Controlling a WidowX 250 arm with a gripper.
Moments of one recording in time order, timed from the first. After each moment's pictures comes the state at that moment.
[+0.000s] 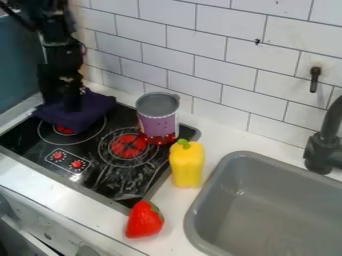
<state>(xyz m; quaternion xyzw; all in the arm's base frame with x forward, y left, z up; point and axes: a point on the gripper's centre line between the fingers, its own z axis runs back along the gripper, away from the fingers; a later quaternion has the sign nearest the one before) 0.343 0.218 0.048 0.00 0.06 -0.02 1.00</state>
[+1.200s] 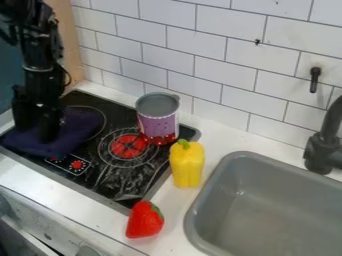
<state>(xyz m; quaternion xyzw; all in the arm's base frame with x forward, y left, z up) 0.260 0.219 0.038 0.04 0.13 0.04 0.99</state>
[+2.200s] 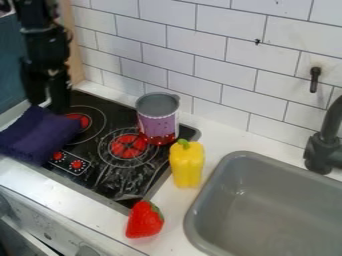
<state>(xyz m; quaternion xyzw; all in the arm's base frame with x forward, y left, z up) 0.287 0.192 0.091 -0.04 0.05 0.01 1.00</state>
